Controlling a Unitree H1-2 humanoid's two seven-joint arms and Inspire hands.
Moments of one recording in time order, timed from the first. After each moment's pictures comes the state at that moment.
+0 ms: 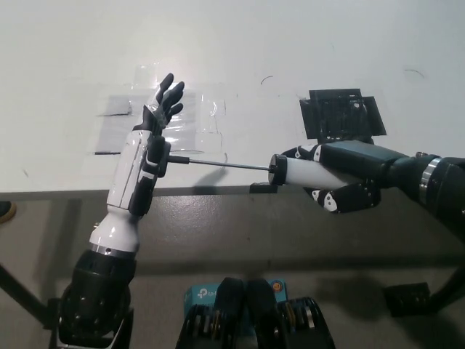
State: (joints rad) left_arm -0.33 0.05 -0.06 -0.16 0.11 -0.12 -0.05; right_arm -0.71 -0.51 0.41 -0.22 -0.36 0.34 0.81
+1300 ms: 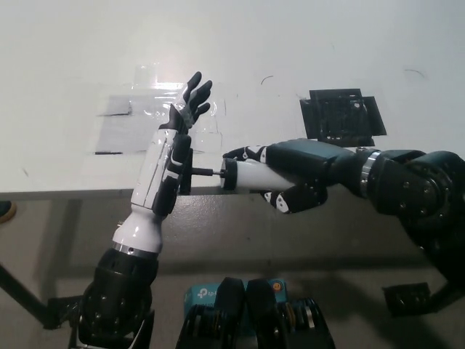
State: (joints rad) left_arm -0.34 0.01 -0.12 -0.18 0.11 -0.08 -0.05; right_arm -0.81 -0.39 0.52 -0.17 -0.44 0.37 0.83
